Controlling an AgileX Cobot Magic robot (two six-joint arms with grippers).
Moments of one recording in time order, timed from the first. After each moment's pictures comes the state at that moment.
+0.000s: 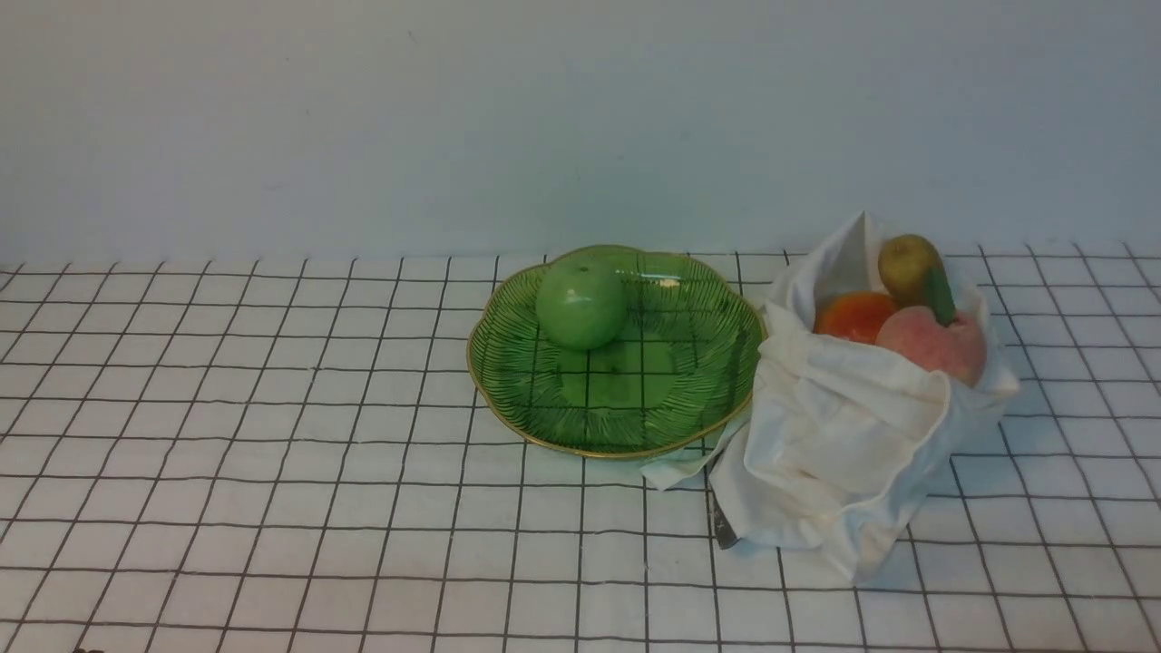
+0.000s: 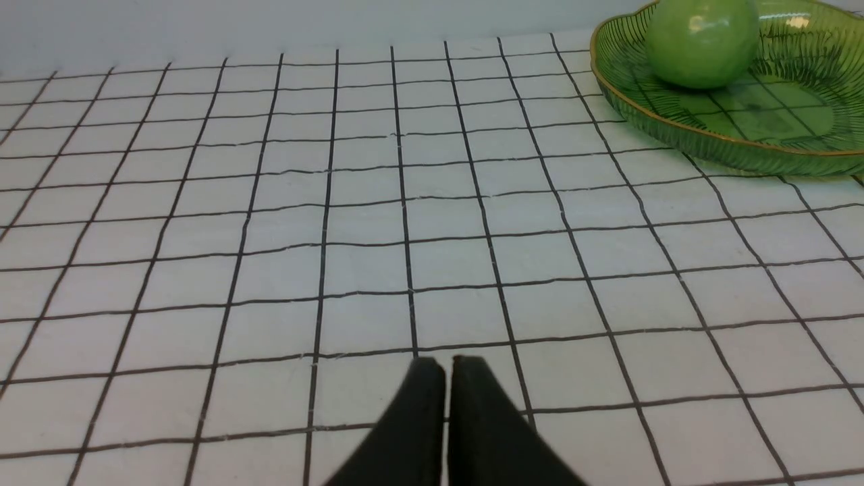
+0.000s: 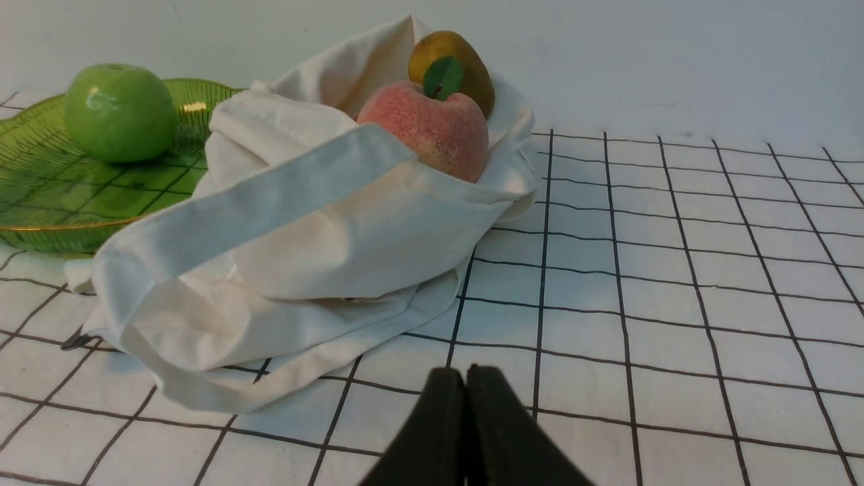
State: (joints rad) right arm 0.08 -0.01 0.02 0.02 0.40 -0.06; left arm -0.09 -0.01 0.03 -0.08 0.38 0.08
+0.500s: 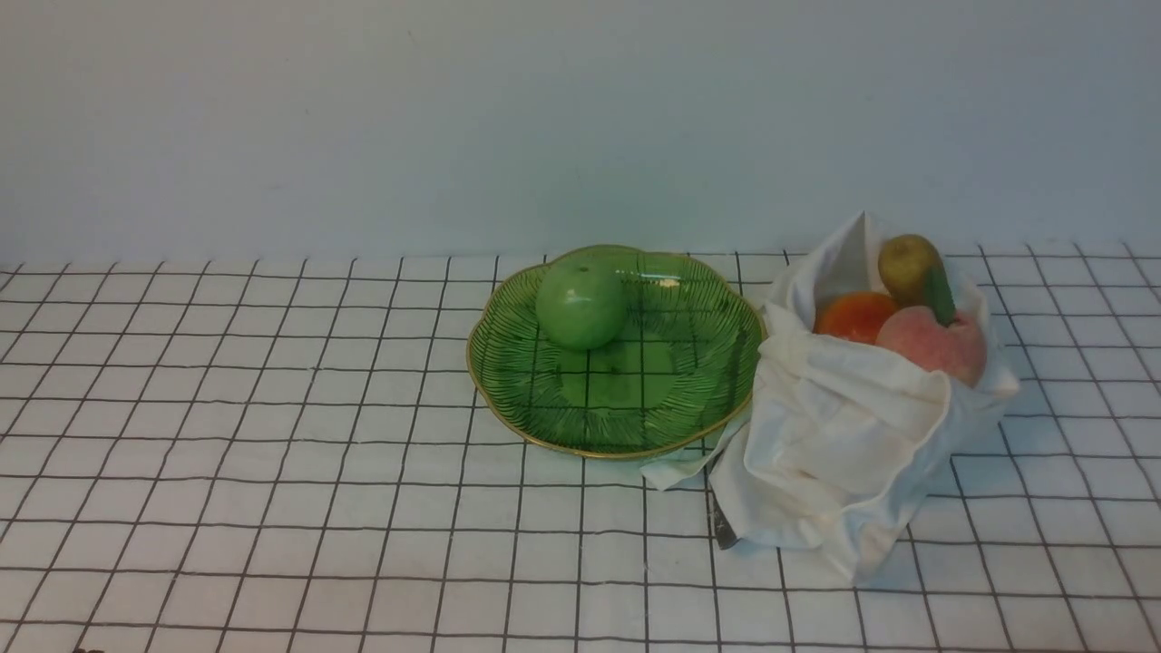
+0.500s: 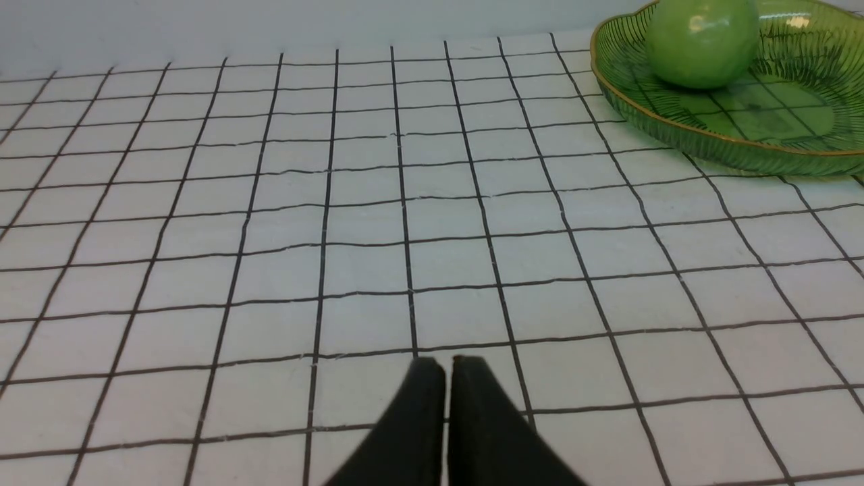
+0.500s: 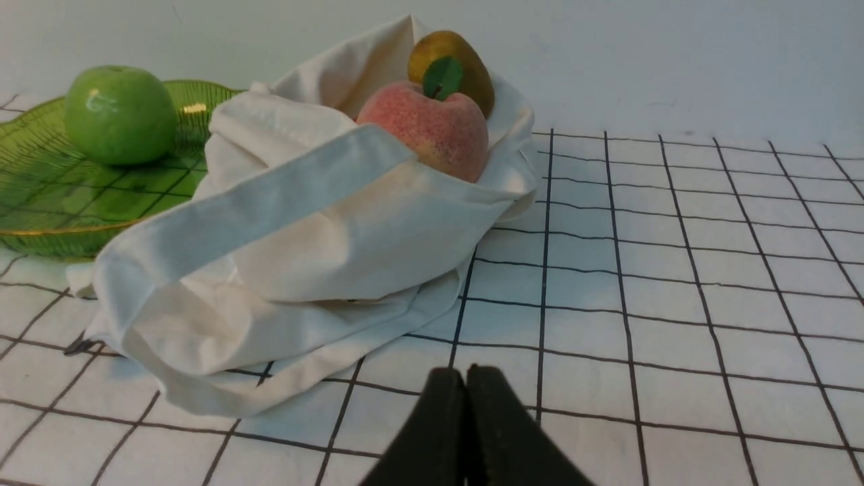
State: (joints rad) right arm 0.08 -0.01 0.02 0.06 0.40 -0.02; left arm -0.09 -0.01 0.03 -0.08 0.38 0.08
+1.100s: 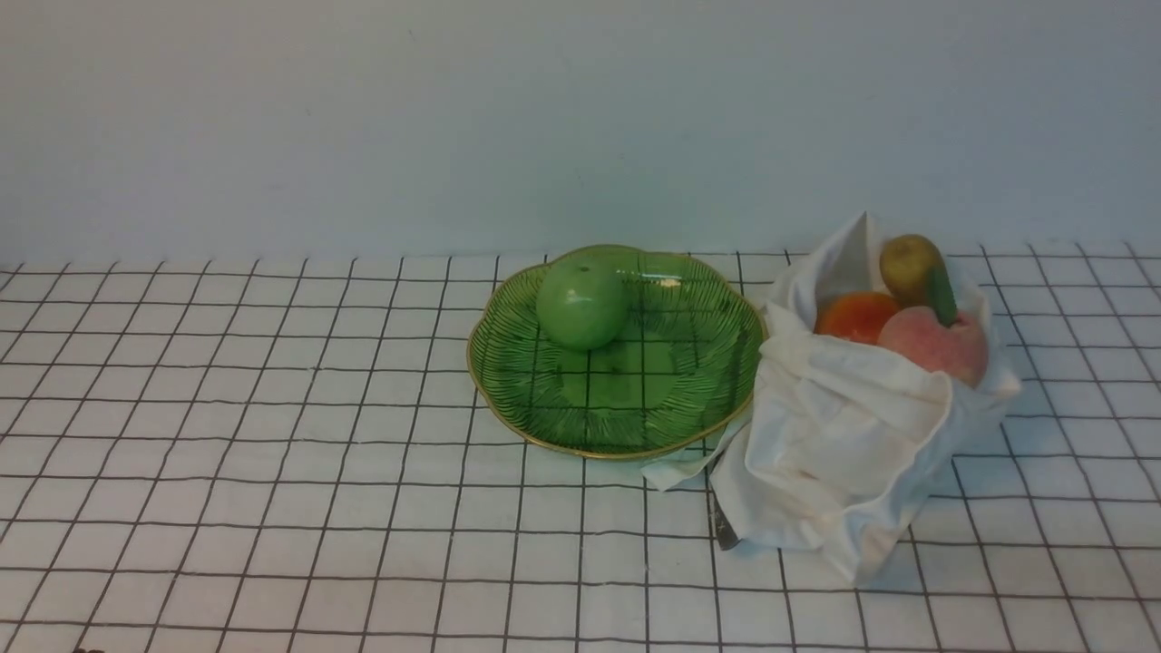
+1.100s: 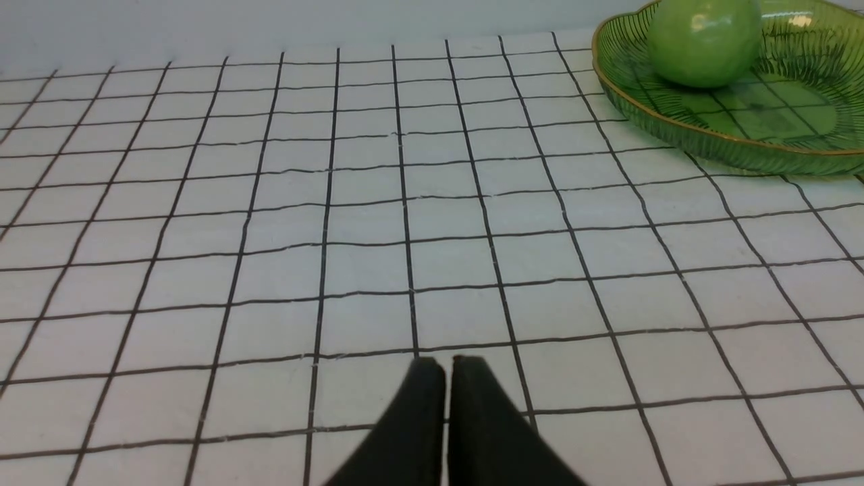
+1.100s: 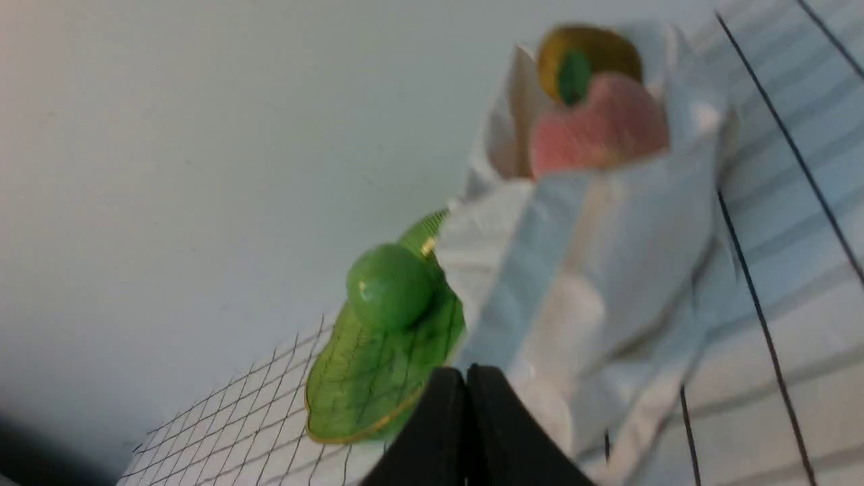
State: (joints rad) right arm 0.08 0.00 -0.11 0.60 0.39 0.02; left arm -0.09 -0.01 0.03 -0.08 0.38 0.08
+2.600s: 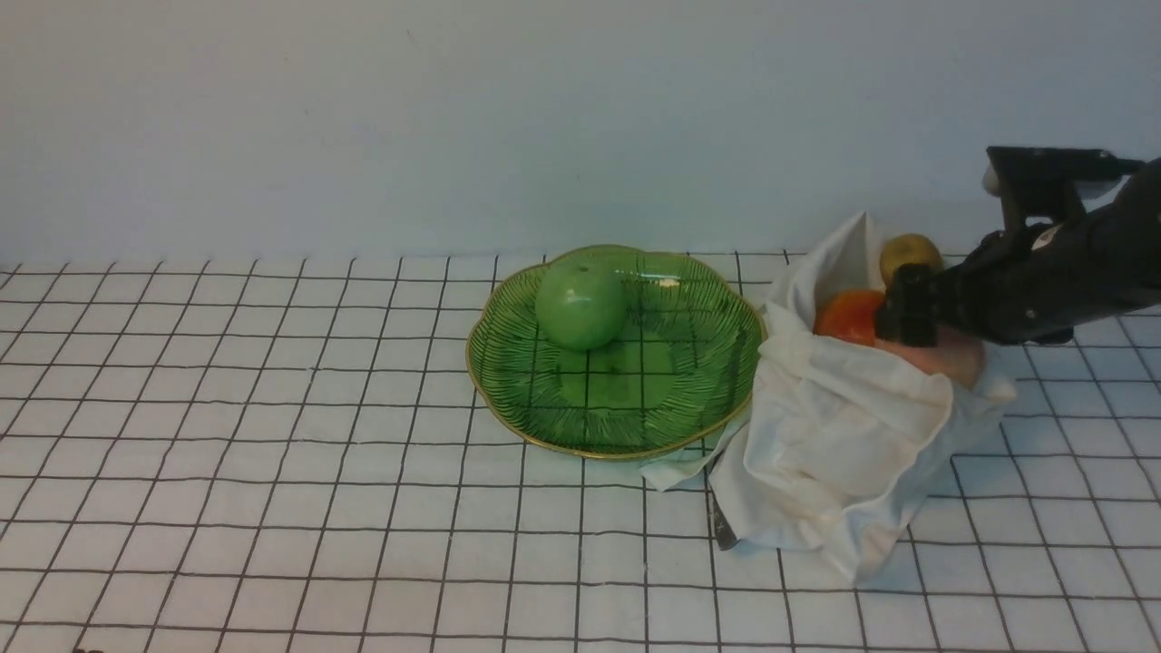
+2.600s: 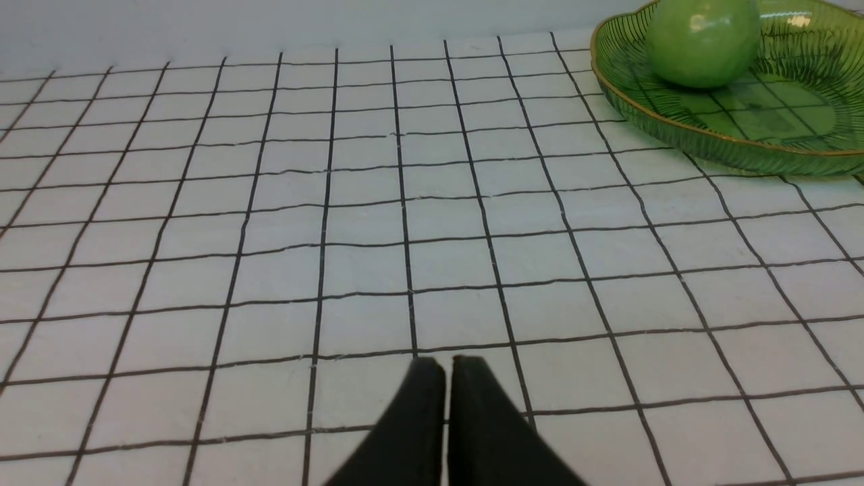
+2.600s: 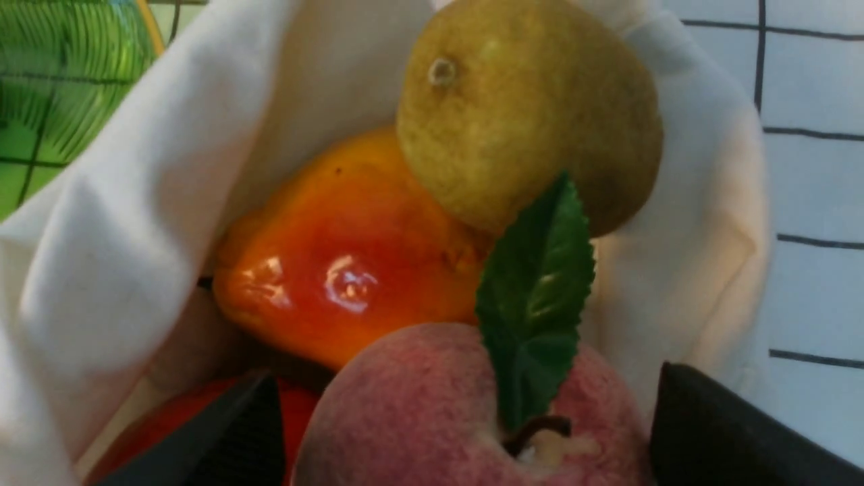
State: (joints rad) right arm 0.08 1.78 -1.15 0.32 0.47 -0.24; left arm -0.09 -0.01 0.03 -0.08 0.38 0.08
